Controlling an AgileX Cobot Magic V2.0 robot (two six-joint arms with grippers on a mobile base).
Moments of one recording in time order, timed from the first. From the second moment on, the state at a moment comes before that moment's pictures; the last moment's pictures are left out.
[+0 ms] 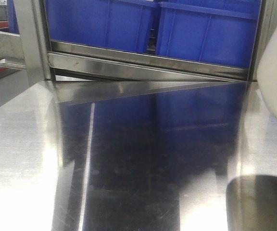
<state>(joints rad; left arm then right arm) -0.03 -0.01 0.01 -0.07 0.08 0.10 0.03 0.77 -0.76 0.03 0.81 0.11</state>
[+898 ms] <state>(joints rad) -0.03 -0.01 0.01 -0.07 0.08 0.10 0.03 0.70 -0.75 0.02 0.83 0.12</state>
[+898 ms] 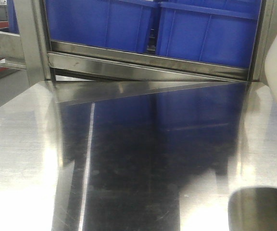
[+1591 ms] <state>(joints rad) -0.03 -0.01 0.01 -0.07 0.08 0.10 0.03 0.70 -0.75 0.02 0.83 0.12</state>
